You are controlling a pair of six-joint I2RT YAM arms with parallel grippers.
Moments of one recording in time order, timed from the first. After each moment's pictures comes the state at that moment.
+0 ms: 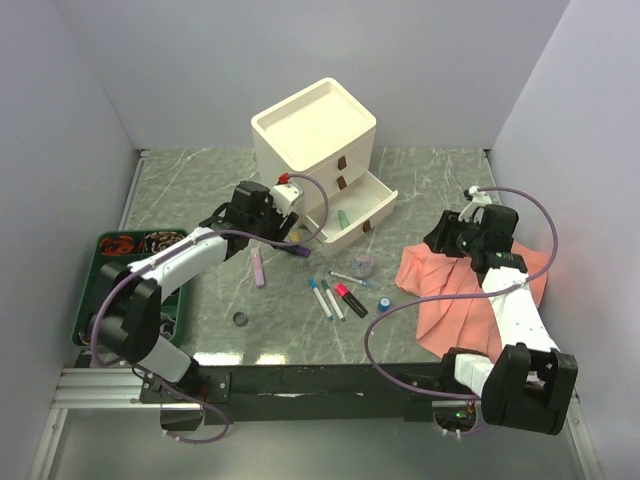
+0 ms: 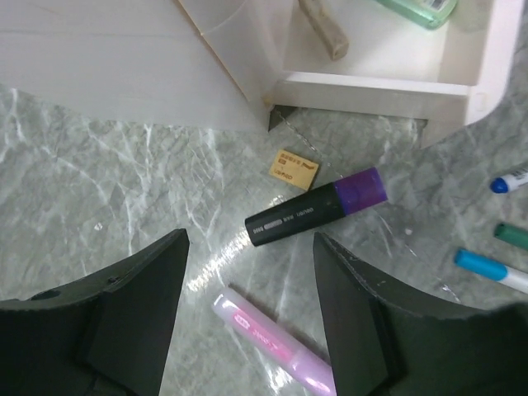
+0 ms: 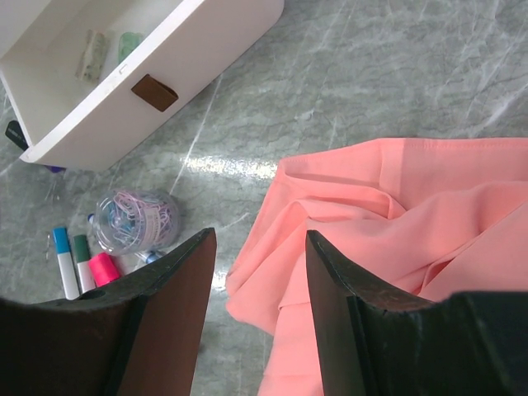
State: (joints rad) left arm -0.49 1.51 1.01 -0.13 0.09 0.28; right arm -0.19 1.09 0.72 -0.28 -0.45 0.10
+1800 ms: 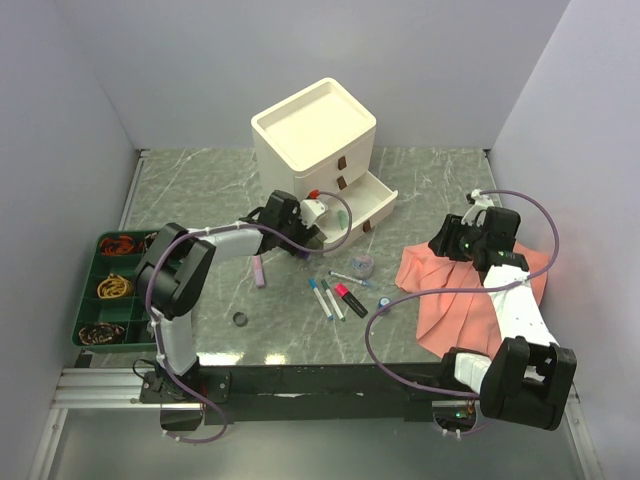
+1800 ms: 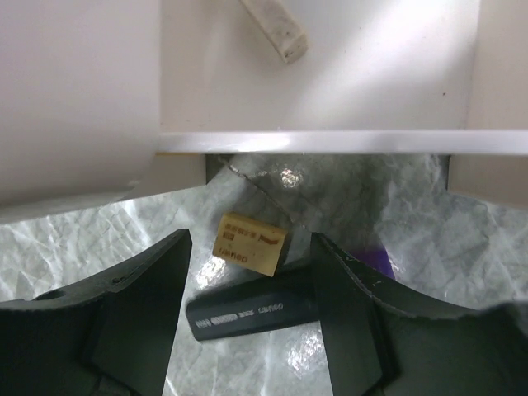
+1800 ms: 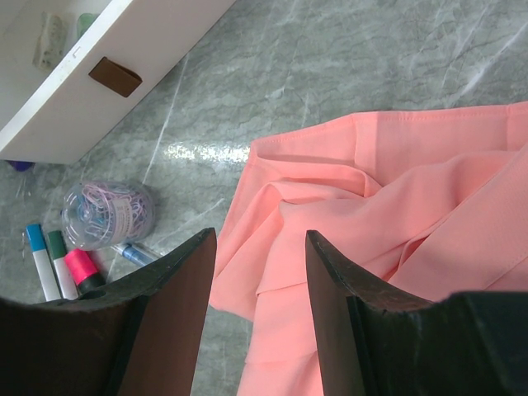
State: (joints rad) left arm -0.55 1.87 1.10 0.02 0.08 0.36; right arm -0.22 1.12 0.72 -0.32 -0.43 0.07
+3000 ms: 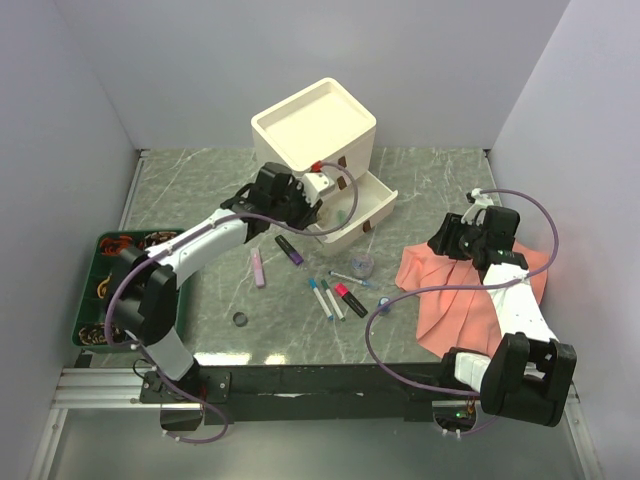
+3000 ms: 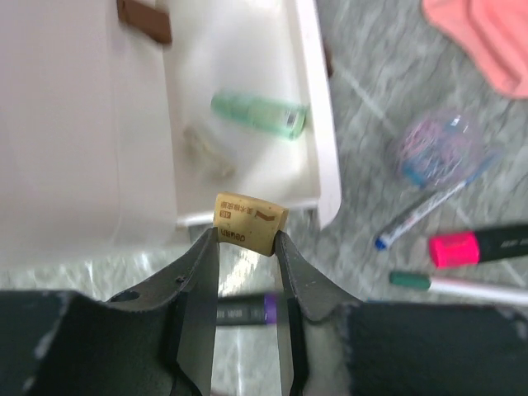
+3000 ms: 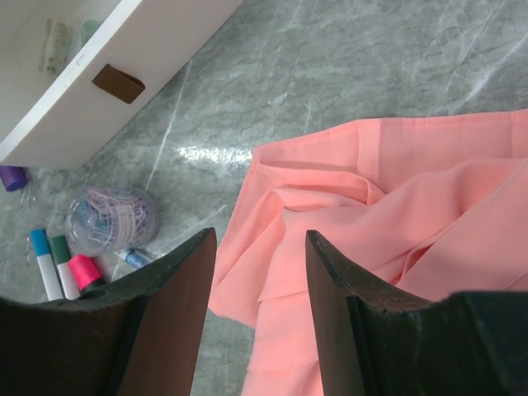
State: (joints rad) left arm -0.58 1.65 1.25 -0.21 0.30 0.32; right arm -0.22 1.14 0.72 -0.30 -0.44 0.08
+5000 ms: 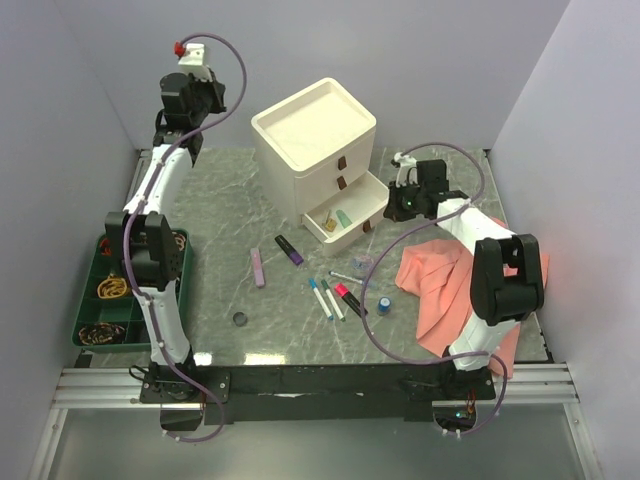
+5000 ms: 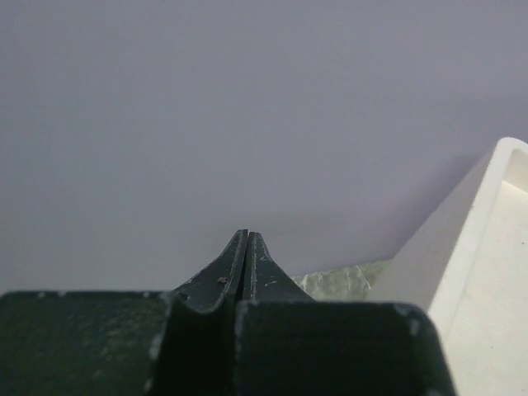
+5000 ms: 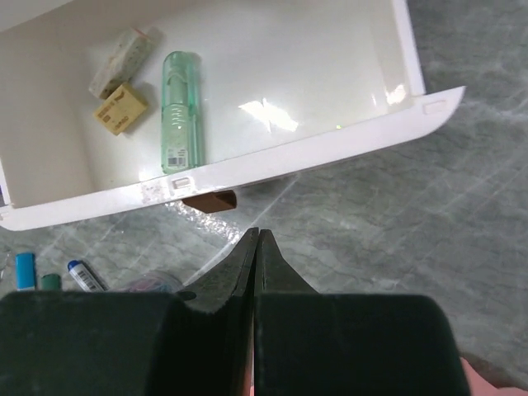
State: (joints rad) left arm -0.07 2.03 1.94 0.12 0.17 -0.10; right arm 0.13 1.72 1.19 -0.26 -0.39 -0.06
